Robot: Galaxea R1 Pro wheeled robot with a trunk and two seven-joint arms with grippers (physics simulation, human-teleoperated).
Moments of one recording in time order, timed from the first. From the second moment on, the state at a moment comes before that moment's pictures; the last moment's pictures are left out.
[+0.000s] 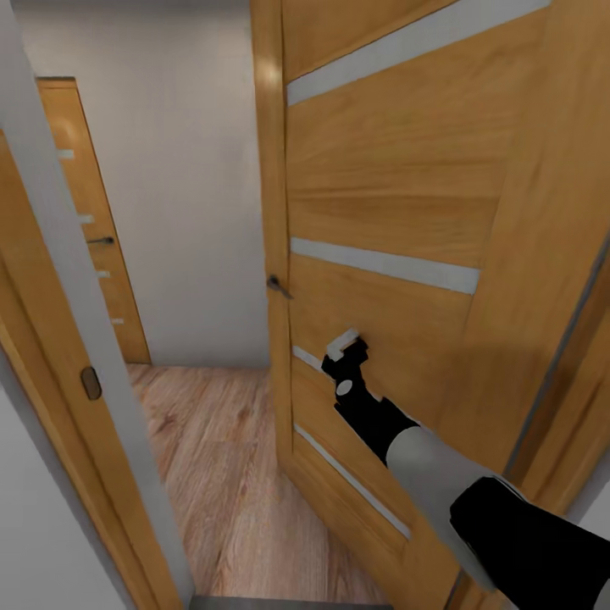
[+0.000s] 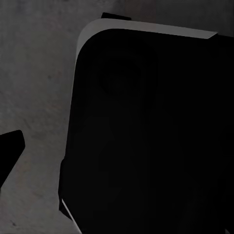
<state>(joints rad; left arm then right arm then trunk) 0.00 0.01 0.01 -0.07 0.17 -0.01 0.01 -1.04 0.17 0.55 -0.43 0.21 0.15 -0.38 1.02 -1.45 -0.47</state>
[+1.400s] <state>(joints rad) 0.00 0.01 0.01 -0.07 0.17 -0.01 0.01 -1.03 0.17 0.65 -0.56 0.22 0.09 -0.23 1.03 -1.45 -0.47</state>
